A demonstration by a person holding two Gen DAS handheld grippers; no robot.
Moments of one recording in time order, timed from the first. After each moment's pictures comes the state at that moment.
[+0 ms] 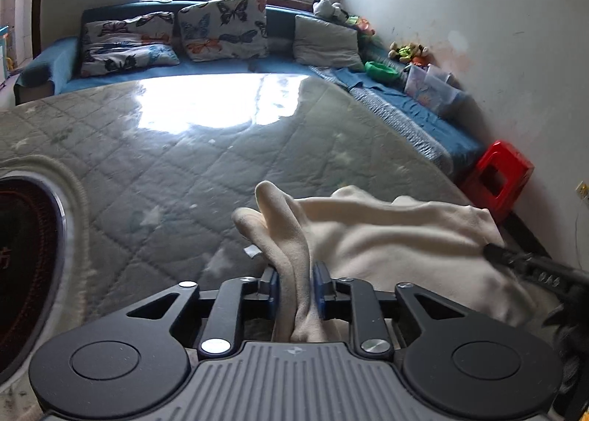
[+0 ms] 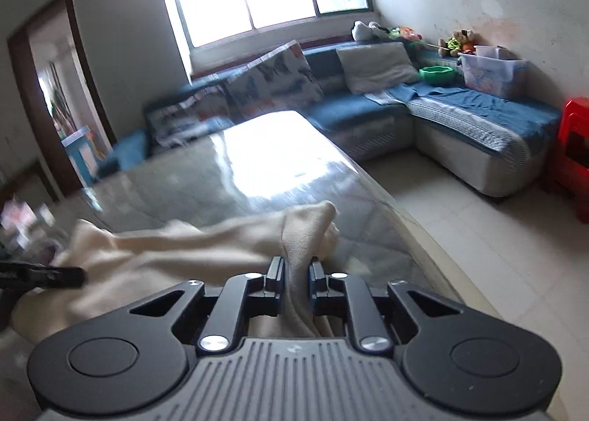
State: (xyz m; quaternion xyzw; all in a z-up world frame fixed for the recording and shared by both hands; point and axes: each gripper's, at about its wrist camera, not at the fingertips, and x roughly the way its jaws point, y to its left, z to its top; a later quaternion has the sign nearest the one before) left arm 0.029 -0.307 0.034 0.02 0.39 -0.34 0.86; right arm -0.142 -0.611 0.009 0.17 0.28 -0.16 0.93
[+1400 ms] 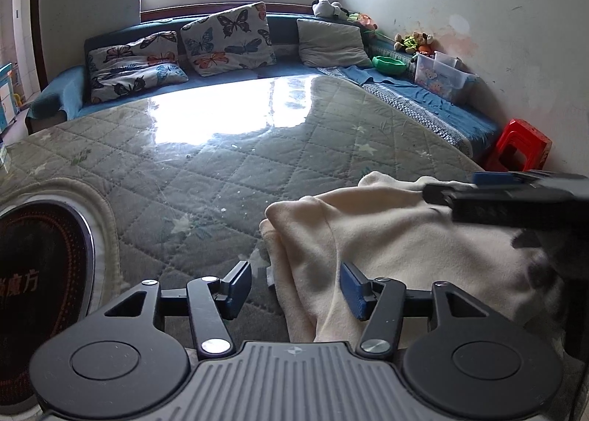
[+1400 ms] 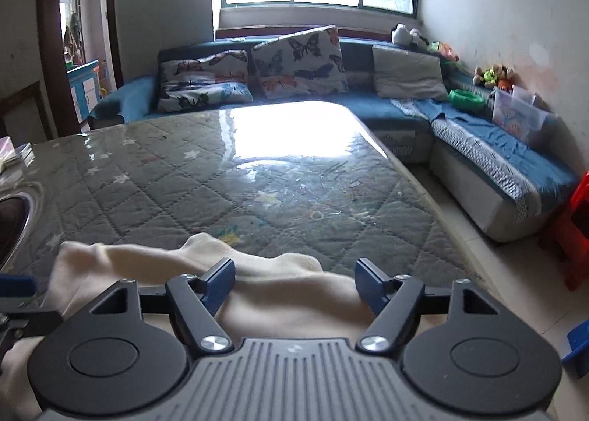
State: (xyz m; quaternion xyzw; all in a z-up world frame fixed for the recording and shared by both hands) left arm 0.022 -0.302 0.021 0.08 0.36 -0.32 0.87; right arm -0.036 -0.555 0.015 0.04 0.32 -0.14 0.94
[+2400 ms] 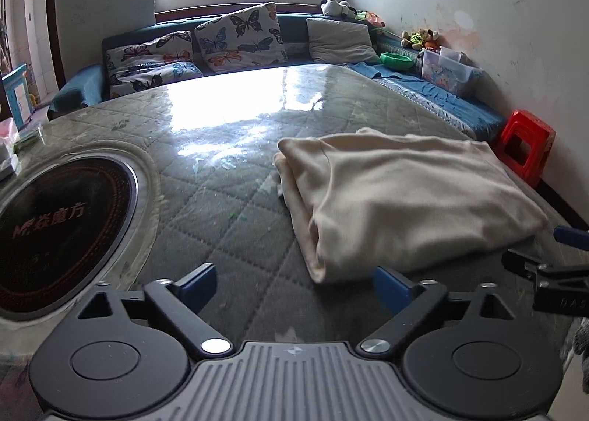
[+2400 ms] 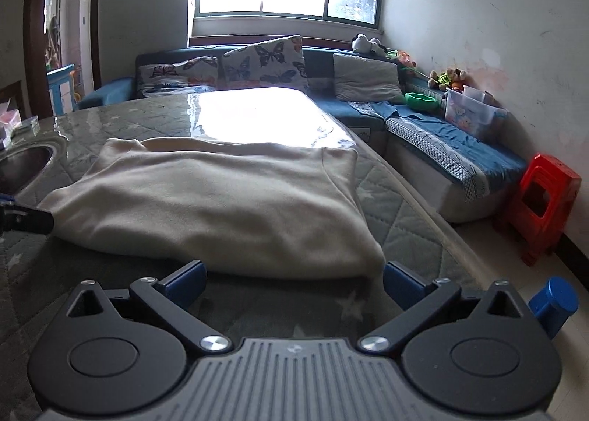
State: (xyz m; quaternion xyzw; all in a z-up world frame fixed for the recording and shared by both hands) left arm -0.045 -0.251 0.021 0.09 0.36 -0.31 0.88; right arm -0.198 -0.511 0.003 0.05 0.31 -0.21 0.93
